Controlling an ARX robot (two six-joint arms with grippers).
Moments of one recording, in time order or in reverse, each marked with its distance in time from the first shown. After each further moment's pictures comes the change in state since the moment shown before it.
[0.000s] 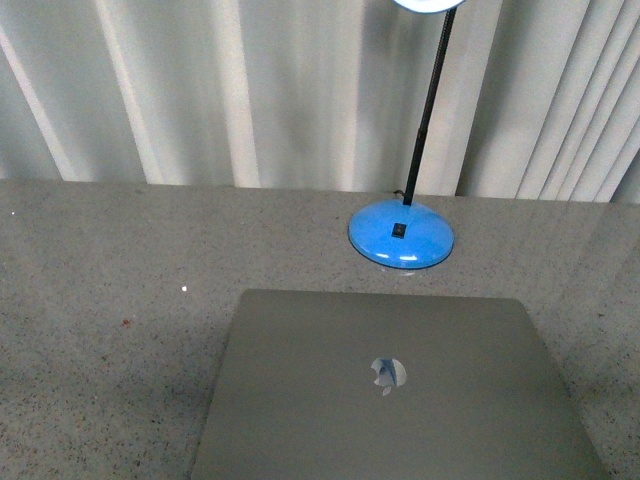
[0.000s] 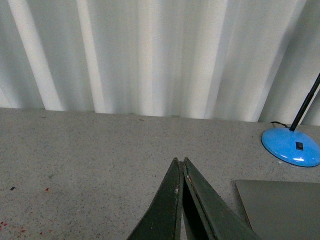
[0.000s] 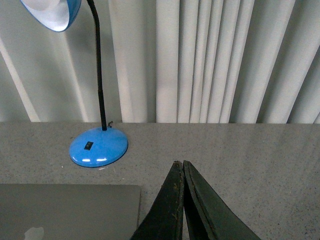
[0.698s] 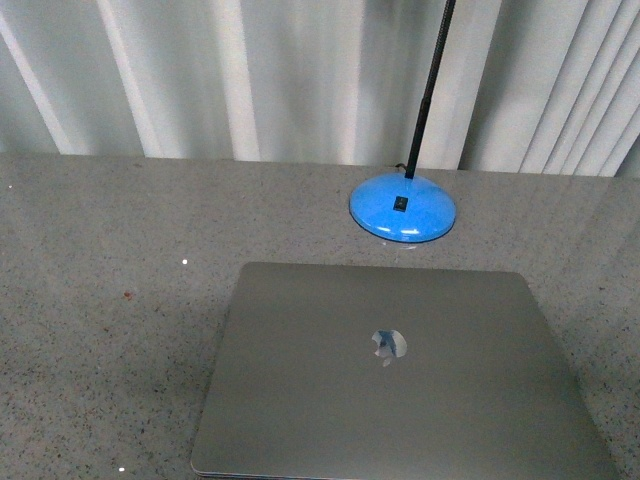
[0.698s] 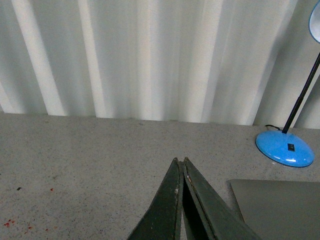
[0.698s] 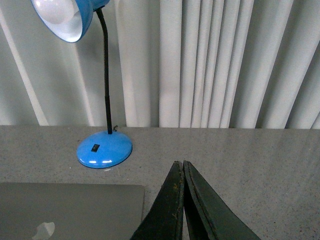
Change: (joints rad) left arm 0.000 -0.330 -0.001 -0.315 0.000 0.000; right arm 0.000 -0.368 -0.002 -0.344 0.000 0.000
